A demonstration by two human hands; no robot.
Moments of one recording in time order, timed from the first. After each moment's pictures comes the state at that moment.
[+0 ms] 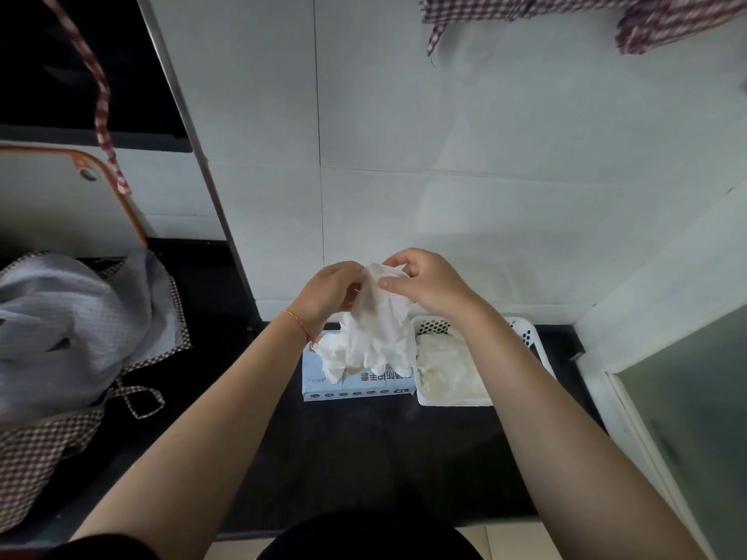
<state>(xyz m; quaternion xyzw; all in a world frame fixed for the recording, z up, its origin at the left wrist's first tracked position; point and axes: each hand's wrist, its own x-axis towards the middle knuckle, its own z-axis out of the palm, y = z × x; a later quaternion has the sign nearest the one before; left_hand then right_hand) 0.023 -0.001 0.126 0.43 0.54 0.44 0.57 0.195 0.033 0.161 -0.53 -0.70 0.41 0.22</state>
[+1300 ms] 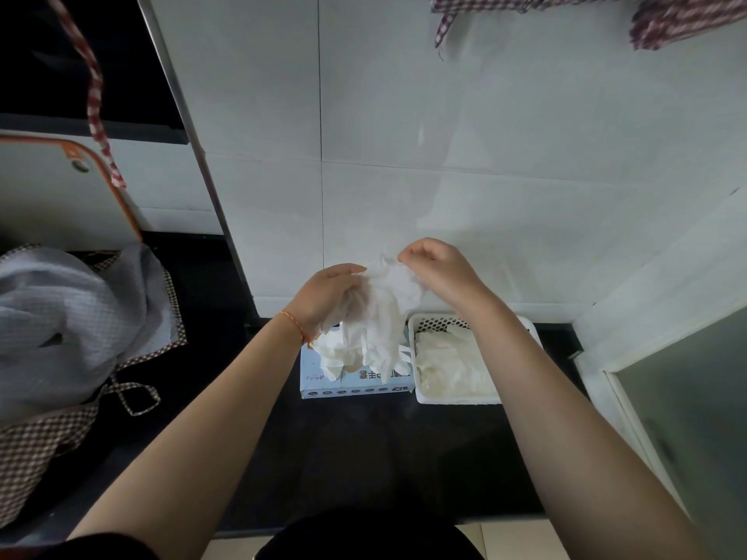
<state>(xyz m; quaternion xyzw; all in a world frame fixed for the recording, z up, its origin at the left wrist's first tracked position) 0.018 0.002 0.112 0.36 0.54 0.46 0.60 0.203 0.042 0.163 -0.57 -0.65 0.43 0.27</state>
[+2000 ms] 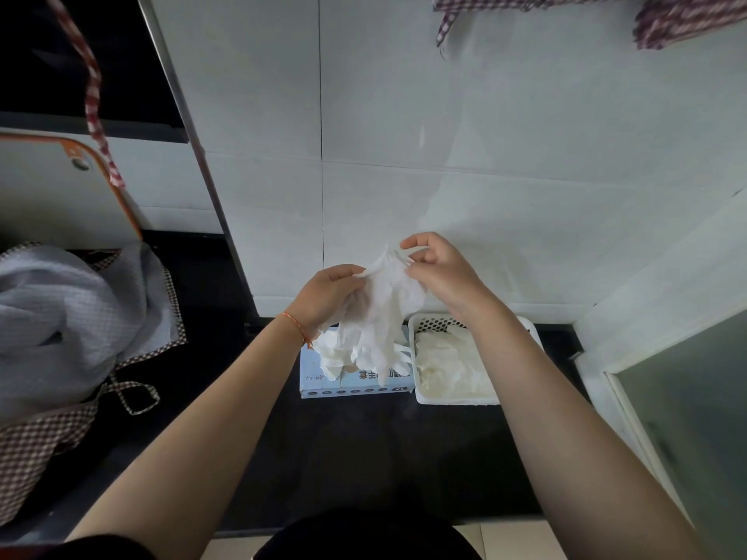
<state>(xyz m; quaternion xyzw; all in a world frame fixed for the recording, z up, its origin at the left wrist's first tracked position) 0.019 0.005 0.103 0.38 0.50 0.47 0.62 0.206 0.044 0.157 -0.54 -0.62 0.49 0.30</state>
